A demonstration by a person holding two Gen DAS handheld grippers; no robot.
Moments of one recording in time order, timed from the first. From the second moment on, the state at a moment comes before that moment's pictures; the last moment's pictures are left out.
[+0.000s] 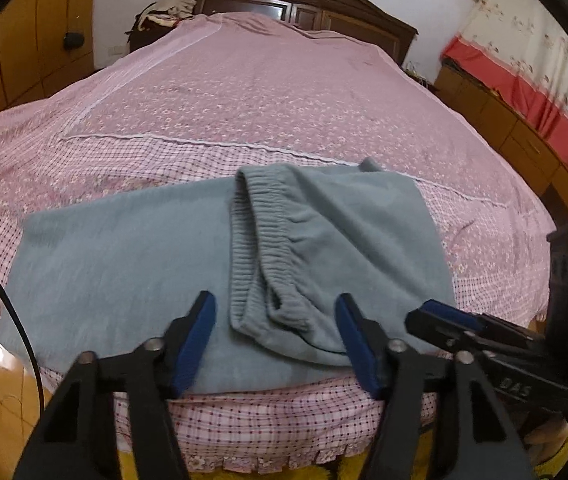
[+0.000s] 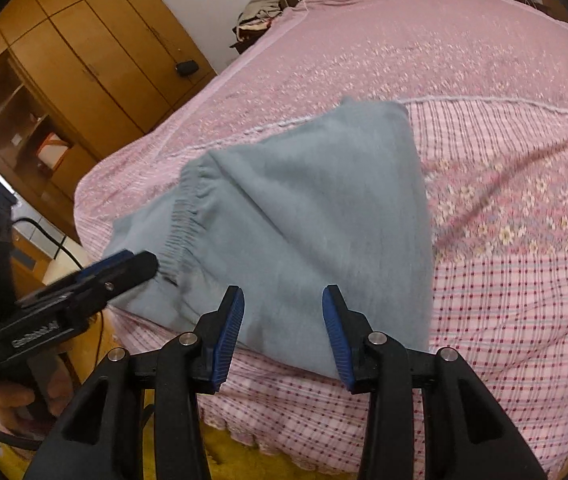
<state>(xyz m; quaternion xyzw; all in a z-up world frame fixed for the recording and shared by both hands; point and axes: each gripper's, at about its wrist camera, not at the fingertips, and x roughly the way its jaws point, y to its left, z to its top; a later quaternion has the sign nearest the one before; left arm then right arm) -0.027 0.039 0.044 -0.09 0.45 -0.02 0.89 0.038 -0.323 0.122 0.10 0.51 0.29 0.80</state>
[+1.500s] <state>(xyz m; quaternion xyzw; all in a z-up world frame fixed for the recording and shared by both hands) -0.036 0.056 0.012 -0.09 0.46 -0.01 0.88 0.034 -0.330 0.103 0.11 0.54 0.29 0.78</state>
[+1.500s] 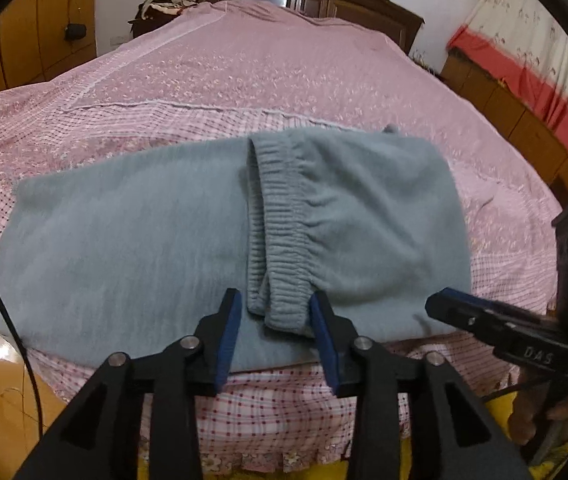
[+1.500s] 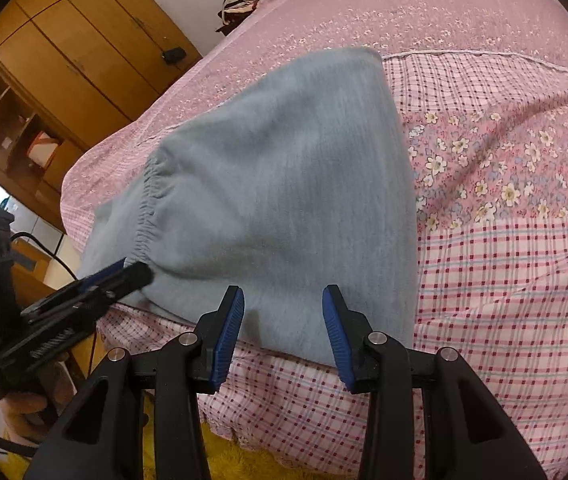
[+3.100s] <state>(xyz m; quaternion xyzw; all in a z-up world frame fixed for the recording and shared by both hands) -0.007 0.003 -0.024 -0.06 0.42 -0.03 0.90 0.033 -0.312 0.075 0.10 0.55 0.28 0.78</state>
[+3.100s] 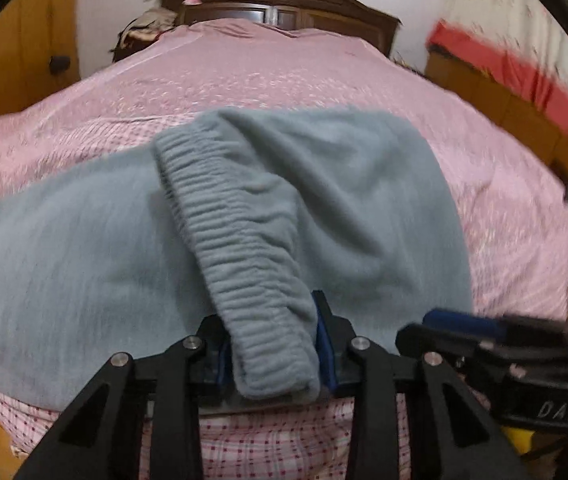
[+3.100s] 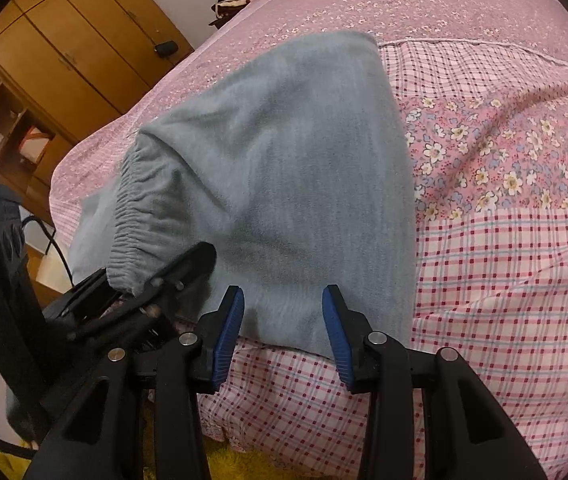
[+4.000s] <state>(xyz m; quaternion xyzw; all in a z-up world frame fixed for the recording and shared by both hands) -0.031 0.012 0.042 -0.03 0.34 -0.04 0.94 0.022 -0.333 0.112 0.11 0.52 0.26 0.81</state>
